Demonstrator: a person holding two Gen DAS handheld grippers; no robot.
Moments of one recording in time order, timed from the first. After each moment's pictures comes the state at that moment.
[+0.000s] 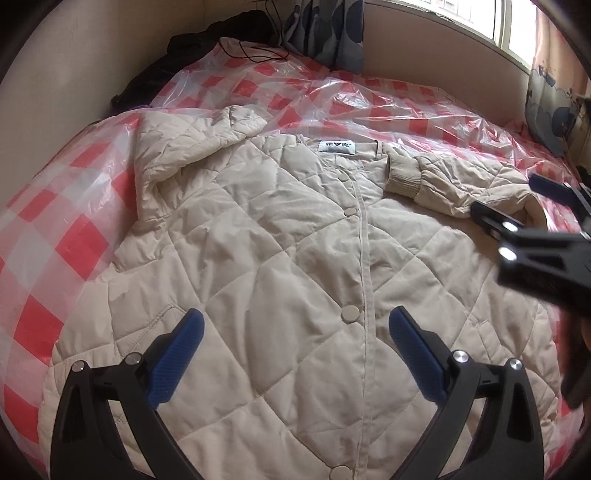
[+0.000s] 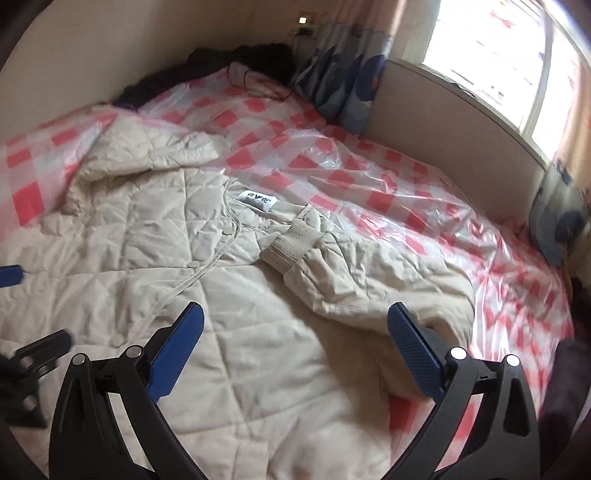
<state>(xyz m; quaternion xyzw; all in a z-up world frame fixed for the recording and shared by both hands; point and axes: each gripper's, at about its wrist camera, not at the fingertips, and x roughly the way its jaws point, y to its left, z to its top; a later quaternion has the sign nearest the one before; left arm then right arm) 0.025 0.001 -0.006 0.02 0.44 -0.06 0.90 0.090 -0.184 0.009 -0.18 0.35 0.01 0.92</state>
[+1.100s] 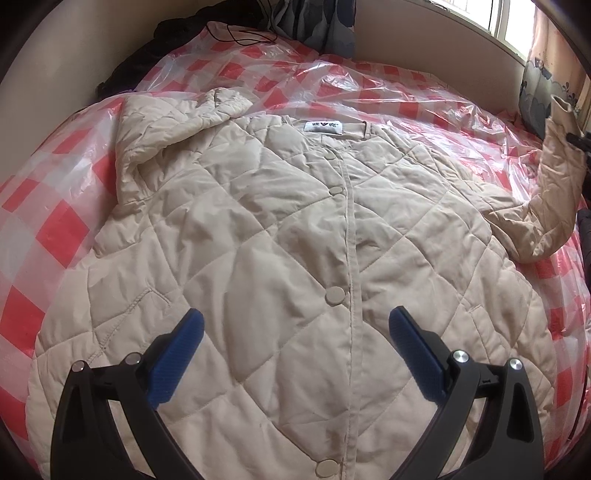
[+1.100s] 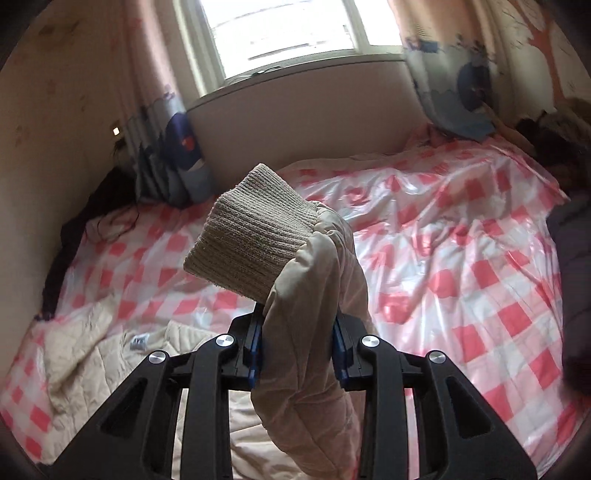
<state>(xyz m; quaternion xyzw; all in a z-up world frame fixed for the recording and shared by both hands) 0.027 -0.012 -0.016 0.02 0.47 -0.08 0.88 0.090 -0.502 0.094 0.19 0.25 -0.13 0.94</state>
